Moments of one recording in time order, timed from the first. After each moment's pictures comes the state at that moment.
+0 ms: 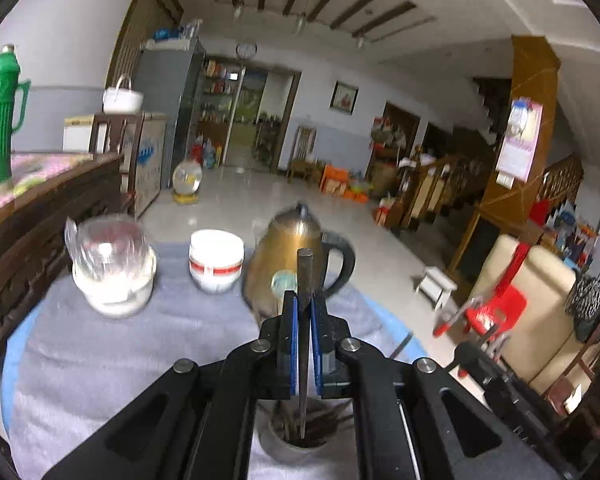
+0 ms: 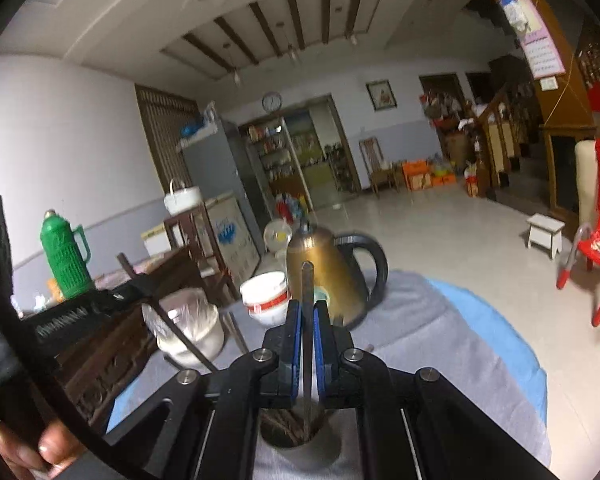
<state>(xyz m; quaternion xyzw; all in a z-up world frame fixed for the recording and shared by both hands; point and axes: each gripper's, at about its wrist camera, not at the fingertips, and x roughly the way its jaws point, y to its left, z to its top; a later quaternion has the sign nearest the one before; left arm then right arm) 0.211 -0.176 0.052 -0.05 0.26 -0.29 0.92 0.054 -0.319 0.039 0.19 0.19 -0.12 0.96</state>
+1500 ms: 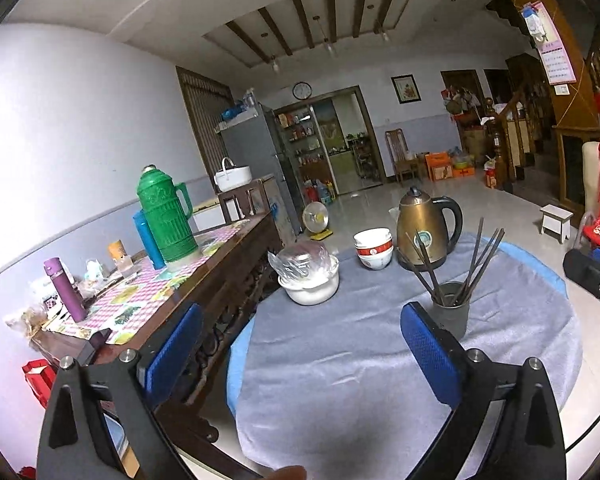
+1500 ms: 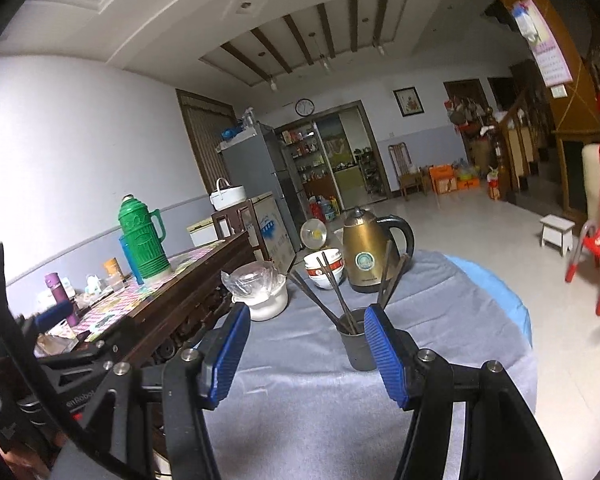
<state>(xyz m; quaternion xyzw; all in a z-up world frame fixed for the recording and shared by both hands) -0.023 -0.028 0.102 0.16 0.15 -0.08 0.97 -0.144 -0.187 0.088 0.18 0.16 -0.07 0.97</state>
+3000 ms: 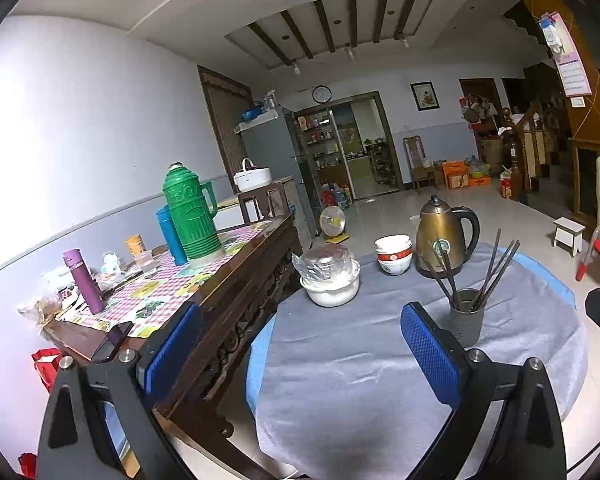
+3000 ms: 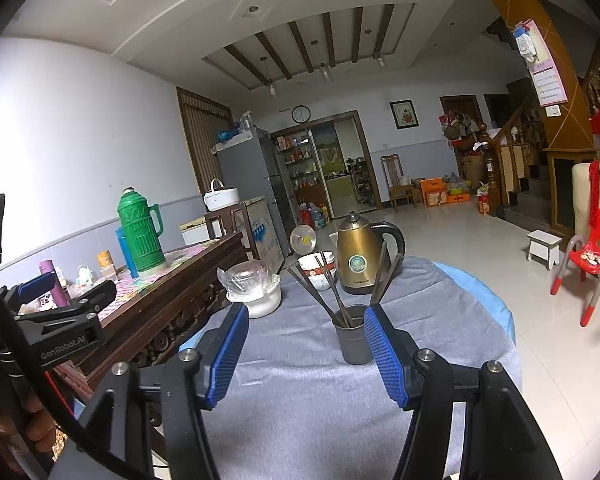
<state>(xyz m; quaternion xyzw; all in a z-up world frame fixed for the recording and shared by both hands) -0.038 -0.006 0.113 0.15 0.14 -0.05 0.98 -0.176 -0.161 0.091 0.16 0.16 -0.09 0.97</state>
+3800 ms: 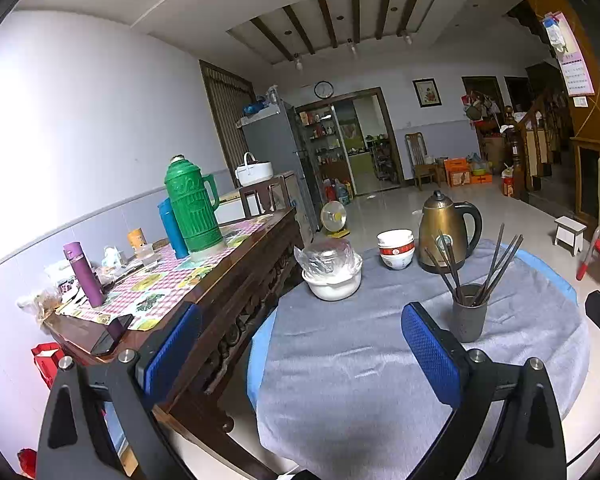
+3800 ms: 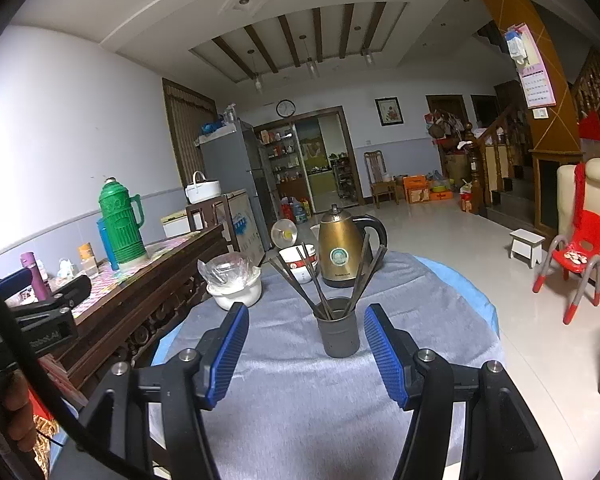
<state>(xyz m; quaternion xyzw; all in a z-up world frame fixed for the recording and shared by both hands) -0.037 0.000 0.107 0.14 0.15 -0.04 0.98 -0.171 -0.159 0.083 0.14 0.17 -0.13 0.97</state>
